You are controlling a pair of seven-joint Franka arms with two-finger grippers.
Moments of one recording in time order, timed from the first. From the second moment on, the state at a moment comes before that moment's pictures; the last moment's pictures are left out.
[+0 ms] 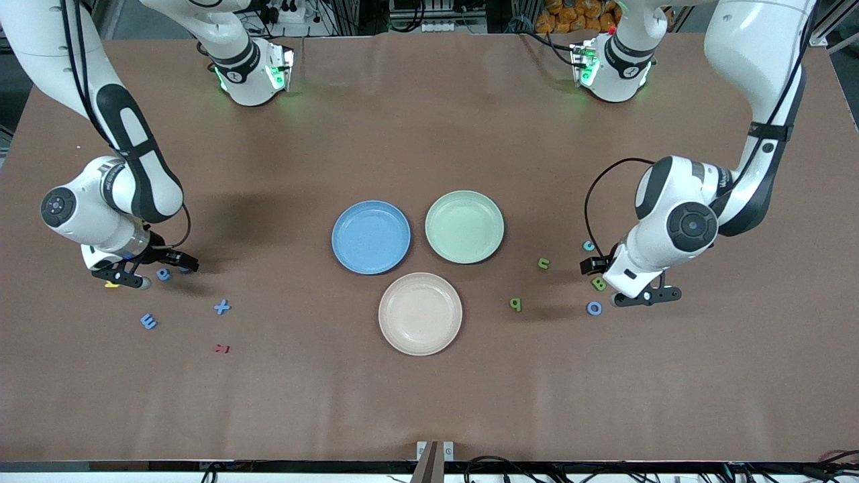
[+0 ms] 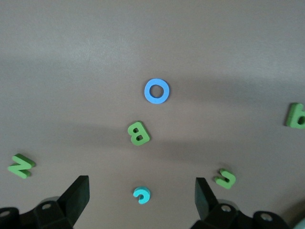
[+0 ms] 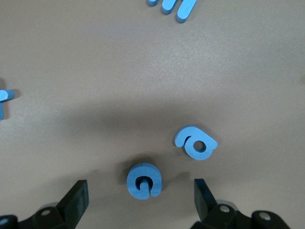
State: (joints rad) left arm -0.01 0.46 -0.26 -1.82 0.15 2.17 -0.45; right arm -0.02 0.45 -0.17 -2.16 0.22 2.60 -0.10
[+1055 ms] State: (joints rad) left arm 0.00 0.61 -0.26 -1.82 0.23 2.31 -0.77; right arm -0.02 0.45 -0.17 -2.20 0.22 2.66 -0.10
